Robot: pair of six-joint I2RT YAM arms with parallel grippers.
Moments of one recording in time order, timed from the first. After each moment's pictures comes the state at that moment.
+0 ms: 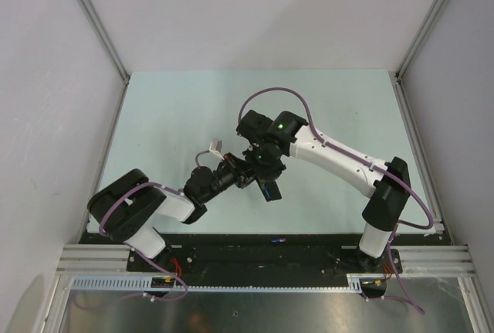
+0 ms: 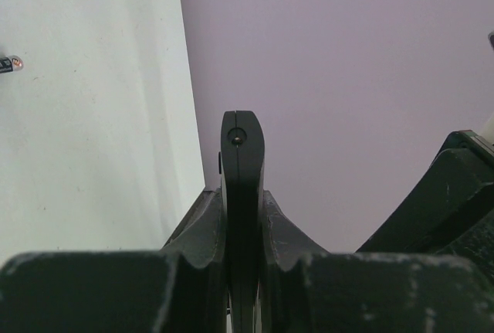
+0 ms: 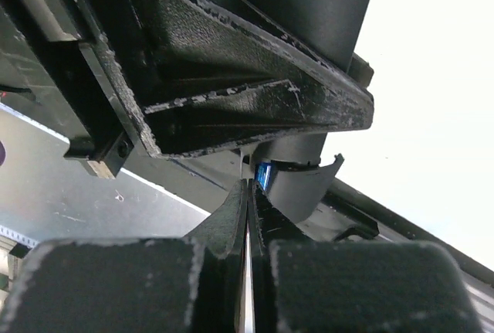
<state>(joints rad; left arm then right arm) -0.76 1.56 0.30 1.28 0.17 -1.46 0.96 1.76 1.73 -1.26 -0.09 0.44</state>
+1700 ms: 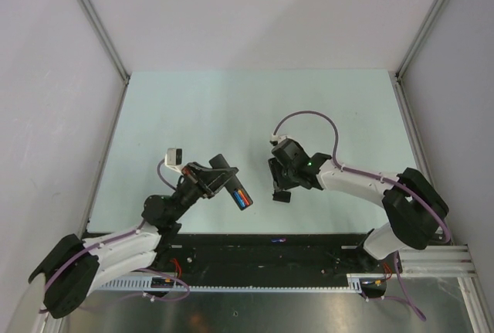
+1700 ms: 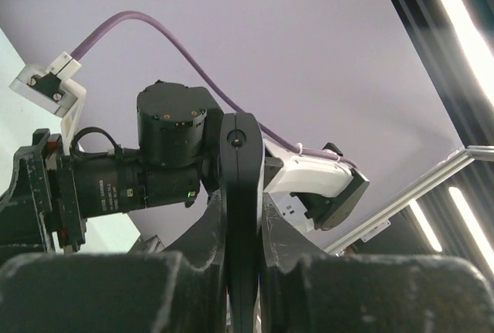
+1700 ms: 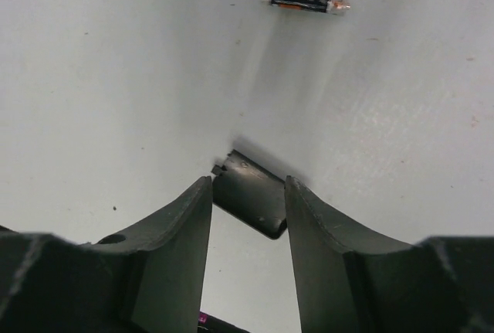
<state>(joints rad) -0.70 0.88 0.05 1.31 0.19 -1.34 0.82 1.51 0.91 -0.40 0.12 0.46</state>
